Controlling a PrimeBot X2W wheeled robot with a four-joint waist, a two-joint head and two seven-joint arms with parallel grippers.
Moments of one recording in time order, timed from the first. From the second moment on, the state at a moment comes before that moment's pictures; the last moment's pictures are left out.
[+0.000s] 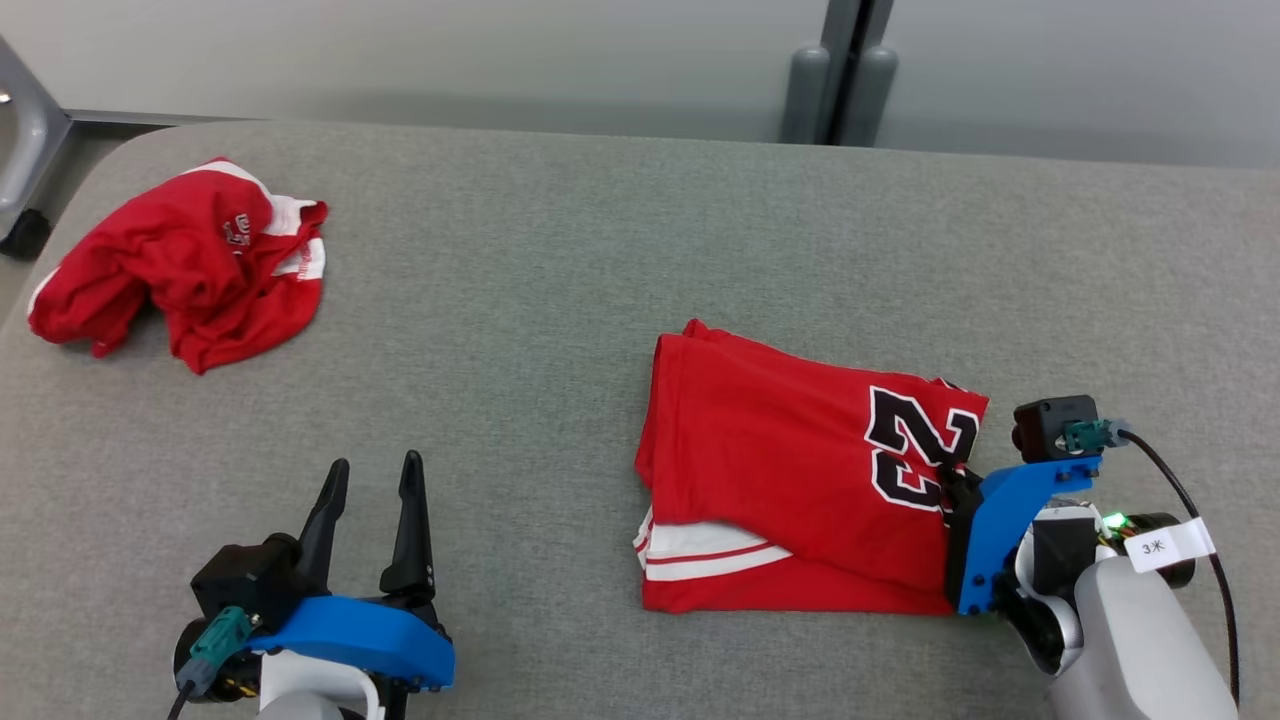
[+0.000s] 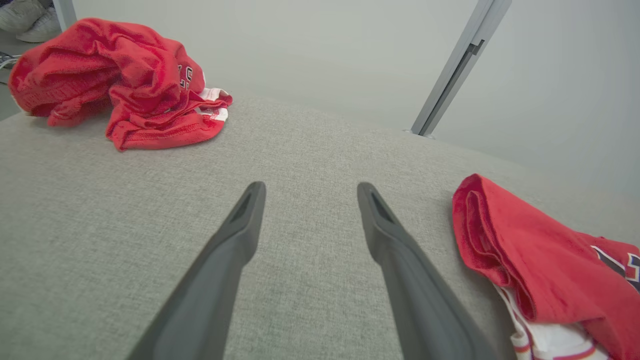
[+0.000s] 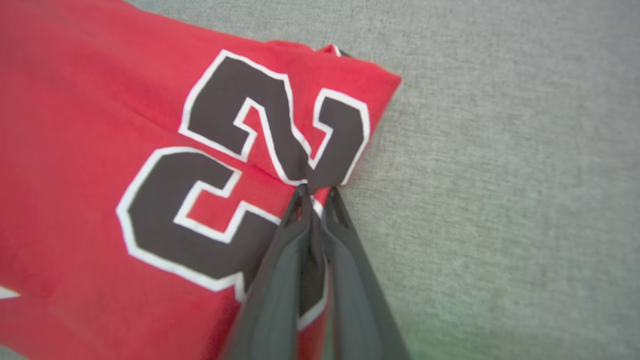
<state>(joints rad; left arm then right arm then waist) -0.14 0.32 -0.47 0.21 -0.71 0.18 -0.25 -0.37 -0.05 -0.06 0.52 0.09 0.13 0.41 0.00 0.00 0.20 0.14</state>
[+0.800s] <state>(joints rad) -0.25 0.38 -0.52 0.06 -0.64 0.19 -0.18 -0.52 -0.10 -0.23 0.47 -0.01 0.13 0.27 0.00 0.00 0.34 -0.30</state>
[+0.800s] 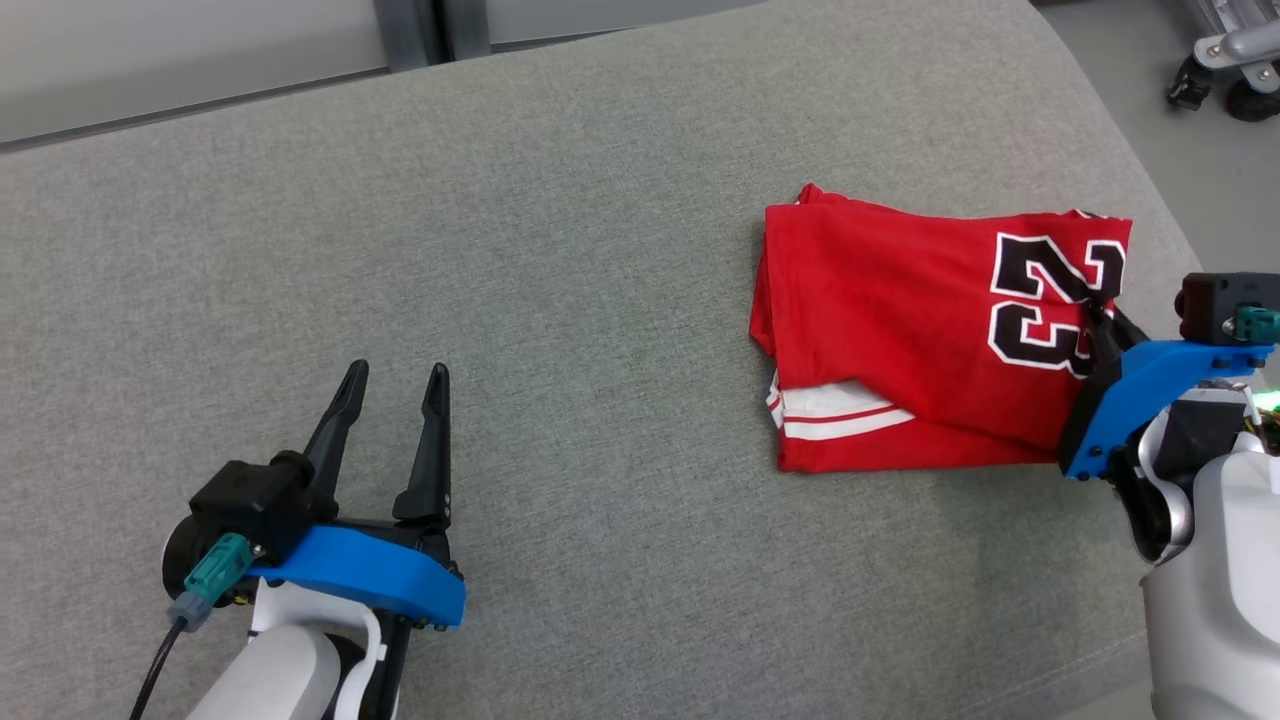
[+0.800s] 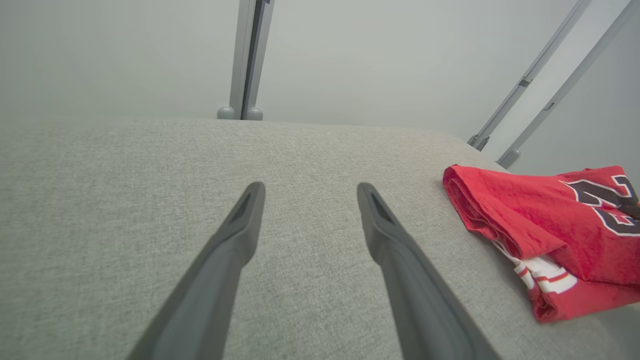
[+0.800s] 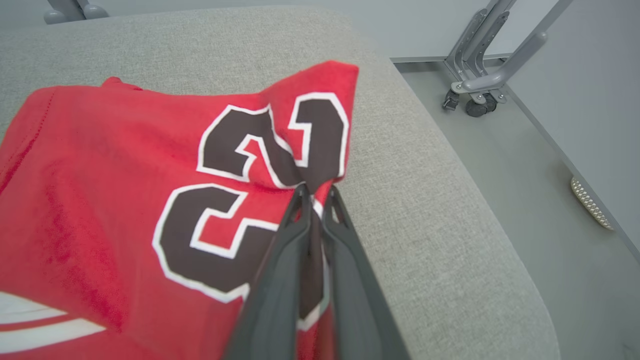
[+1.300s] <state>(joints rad) -0.26 0.42 -0.51 0.00 -0.63 0.22 -0.15 -0.76 -0.19 -0.11 0.61 -0.14 0.13 0.22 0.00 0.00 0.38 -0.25</state>
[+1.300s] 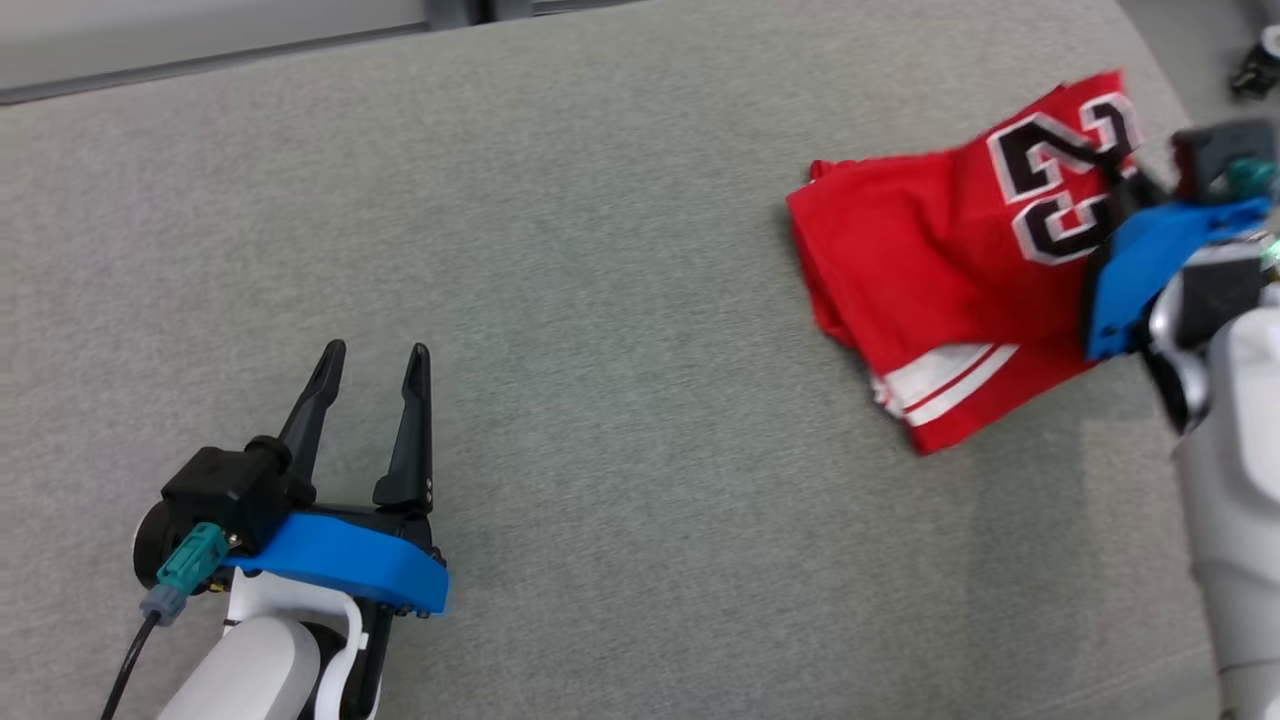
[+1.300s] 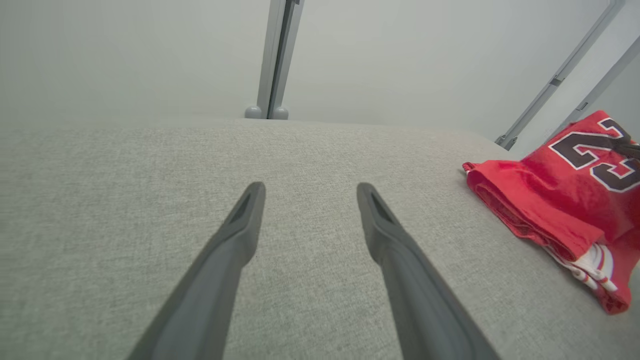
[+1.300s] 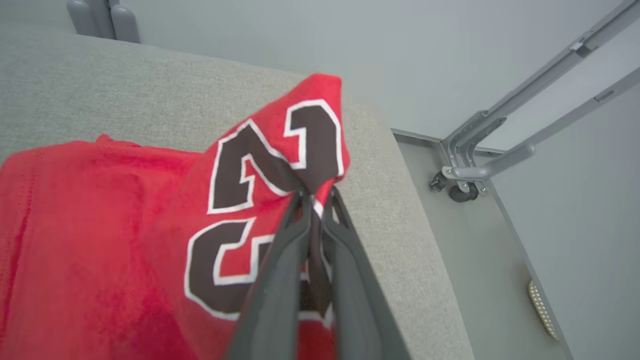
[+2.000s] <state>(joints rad) -0.27 0.43 -0.51 -0.02 -0.63 0.22 -0.16 -0.83 -0.34 -0.42 0.69 -0.33 0.13 0.25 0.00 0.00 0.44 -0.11</state>
